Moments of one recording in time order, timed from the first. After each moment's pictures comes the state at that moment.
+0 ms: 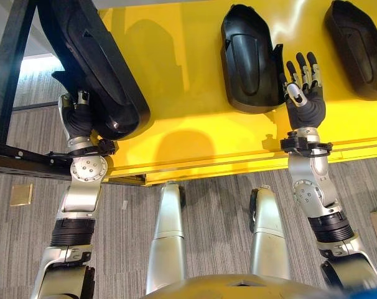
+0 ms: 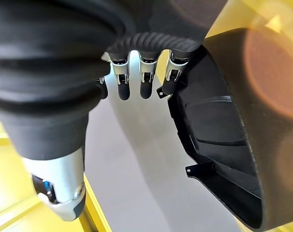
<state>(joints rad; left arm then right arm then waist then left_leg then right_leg) -0.22 0.52 0.13 0.05 0.02 -0.03 0.49 -0.33 -0.32 0.16 -0.10 0.76 -0.29 -0.18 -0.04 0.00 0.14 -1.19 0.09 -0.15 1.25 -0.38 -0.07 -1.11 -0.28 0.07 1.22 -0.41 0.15</state>
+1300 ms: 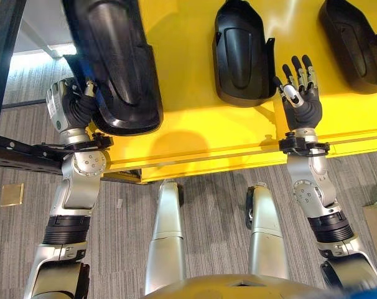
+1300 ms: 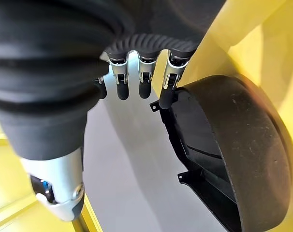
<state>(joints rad) -0.24 0.57 0.12 -0.02 0.38 0.08 0.50 -0.33 -0.32 0.16 -0.10 0.77 -0.26 -0.18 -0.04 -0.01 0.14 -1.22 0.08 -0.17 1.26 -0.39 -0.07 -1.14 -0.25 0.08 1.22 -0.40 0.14</state>
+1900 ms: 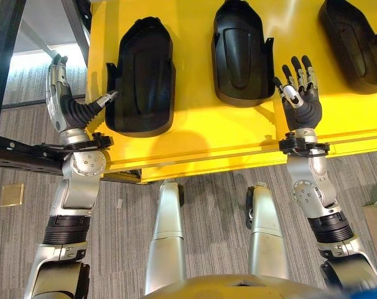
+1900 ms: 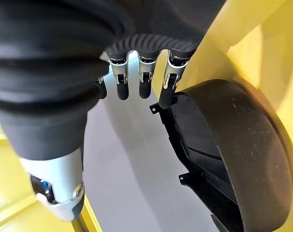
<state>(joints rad) -0.23 0.57 0.12 -0.03 0.32 0.07 0.51 -0.33 -0.32 0.16 -0.10 0.77 -0.26 -0.17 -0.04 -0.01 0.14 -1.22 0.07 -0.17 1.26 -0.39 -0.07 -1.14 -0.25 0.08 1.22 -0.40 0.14</state>
